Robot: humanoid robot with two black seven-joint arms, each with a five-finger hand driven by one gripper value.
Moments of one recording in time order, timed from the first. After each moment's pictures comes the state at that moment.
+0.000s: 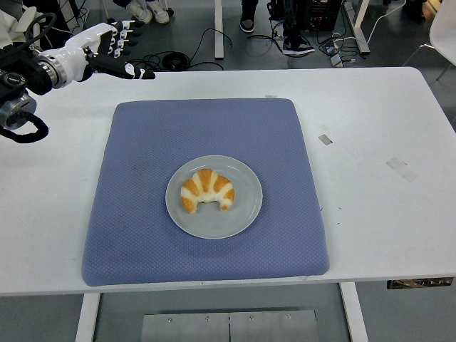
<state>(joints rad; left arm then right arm) -1.21 0.54 -0.24 -0.99 0.52 -0.05 0.04 -0.07 0.00 0.10 0.12 -0.10 -0.09 0.22</state>
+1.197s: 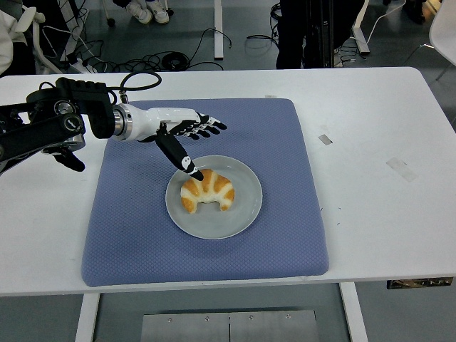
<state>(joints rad) -1.26 0.49 -0.08 -1.26 0.70 -0.28 0.17 -0.07 0.00 0.10 0.12 -0.10 -0.09 0.22</state>
